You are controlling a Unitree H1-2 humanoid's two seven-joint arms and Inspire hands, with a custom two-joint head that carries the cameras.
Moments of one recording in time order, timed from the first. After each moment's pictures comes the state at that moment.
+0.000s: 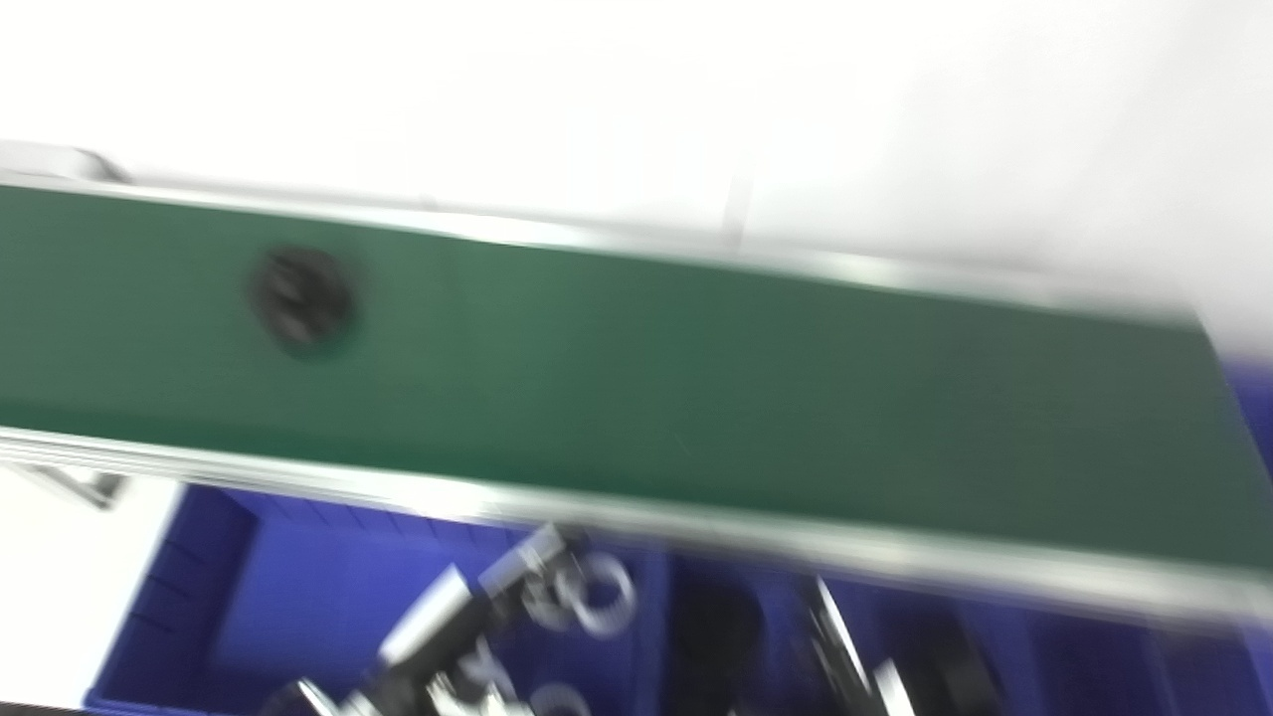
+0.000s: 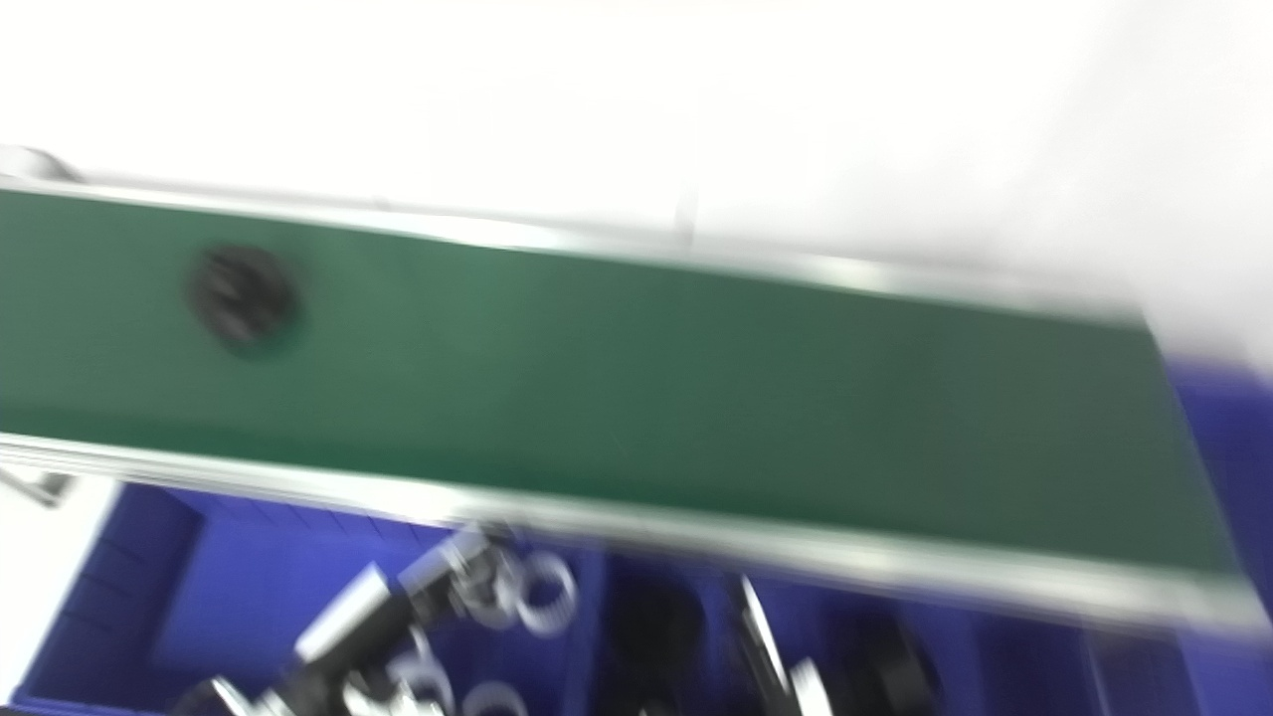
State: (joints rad) left arm 0.37 0.25 -0.26 0.07 0.05 -0.43 -0.35; right arm 0.54 -0.11 0.25 -0.02 -0.33 -0.33 -0.06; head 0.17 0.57
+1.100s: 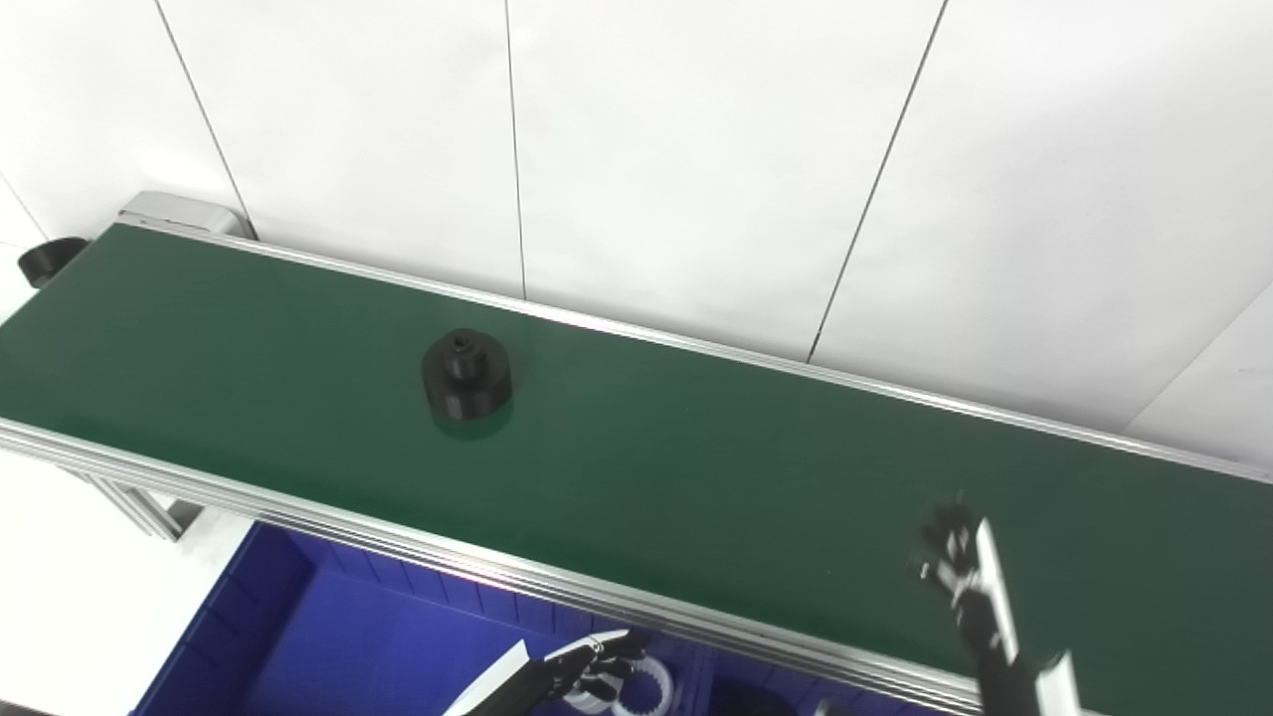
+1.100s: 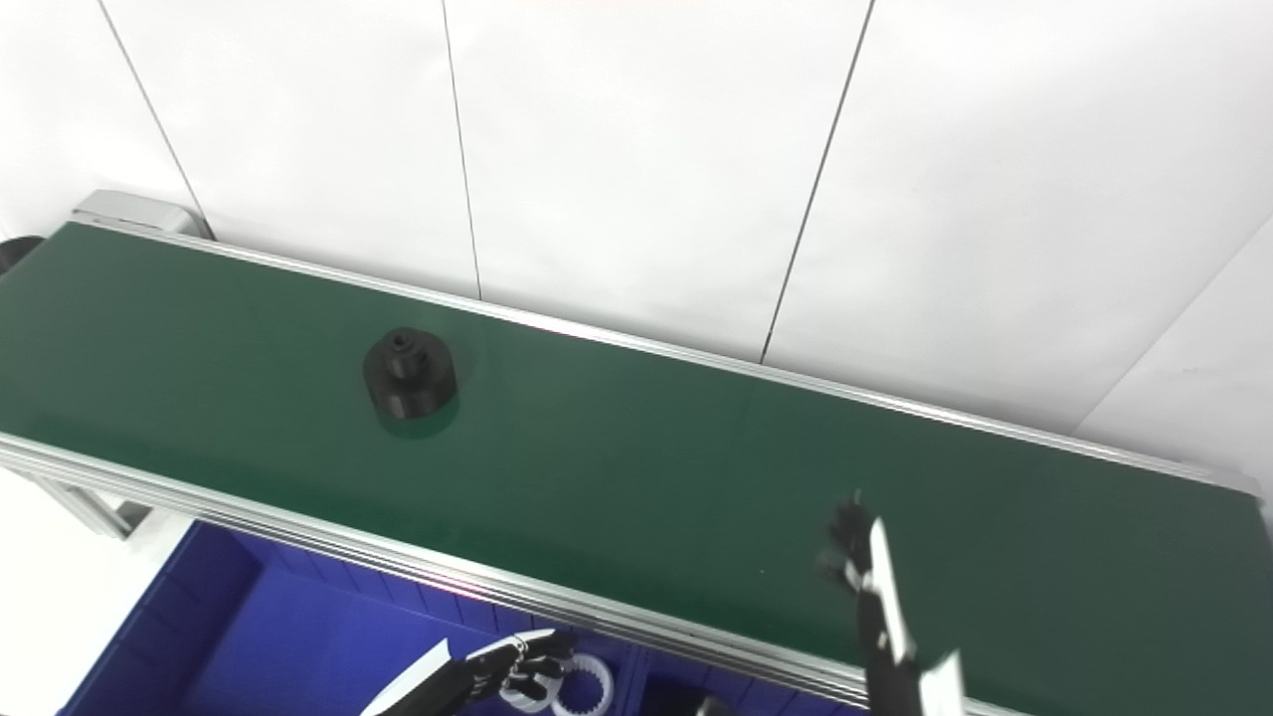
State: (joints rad) left arm 0.30 0.31 -0.45 0.13 0.12 -0.43 -0.05; right arm 0.31 -0.09 0.22 -0.47 -0.44 -0.29 -0.04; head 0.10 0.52
